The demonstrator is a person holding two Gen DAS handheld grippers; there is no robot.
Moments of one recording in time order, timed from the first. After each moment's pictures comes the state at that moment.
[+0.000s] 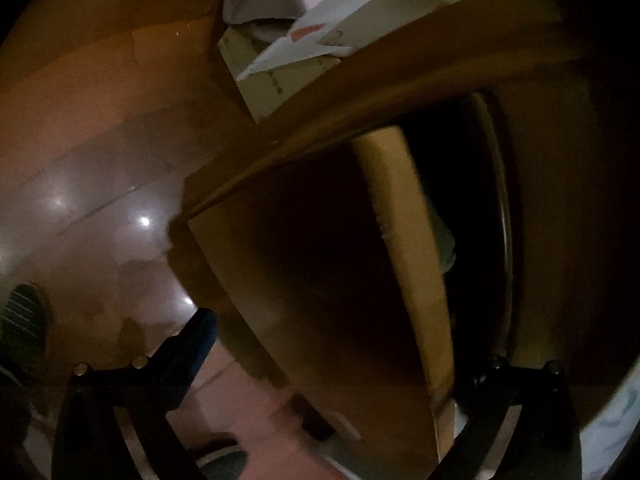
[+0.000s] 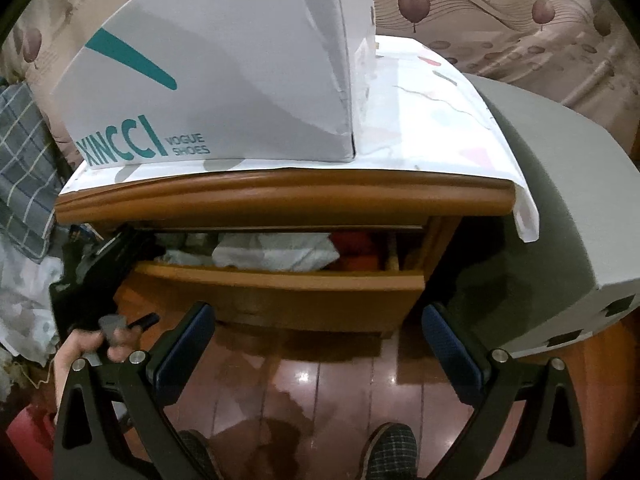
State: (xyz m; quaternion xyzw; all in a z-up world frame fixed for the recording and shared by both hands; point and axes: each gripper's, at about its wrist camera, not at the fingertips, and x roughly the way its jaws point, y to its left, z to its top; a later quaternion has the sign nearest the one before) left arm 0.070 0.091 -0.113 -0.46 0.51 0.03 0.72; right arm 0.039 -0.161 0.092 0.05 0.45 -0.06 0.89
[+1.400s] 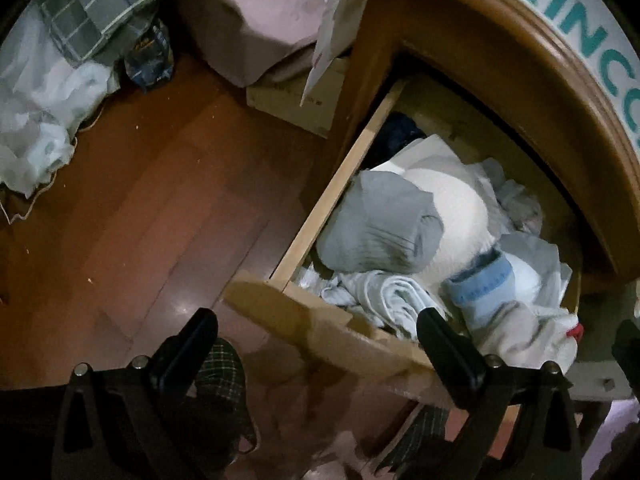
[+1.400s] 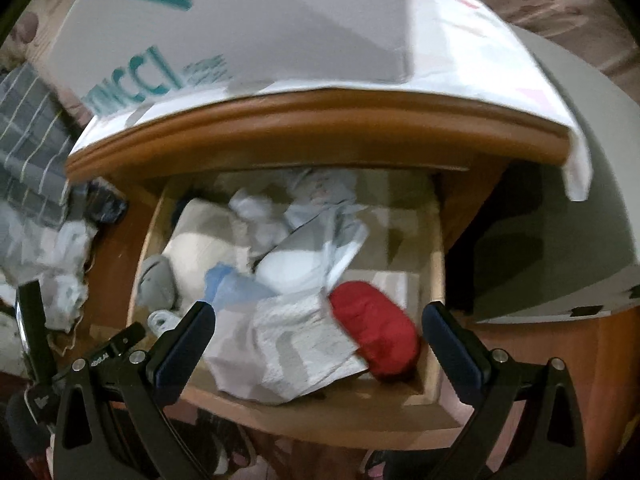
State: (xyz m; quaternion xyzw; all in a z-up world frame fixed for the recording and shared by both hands) left arm -0.018 0.094 -0.040 -0.12 0.58 0.06 0.80; right arm 0.049 -0.146 0.068 0.08 0.55 0.00 0.83
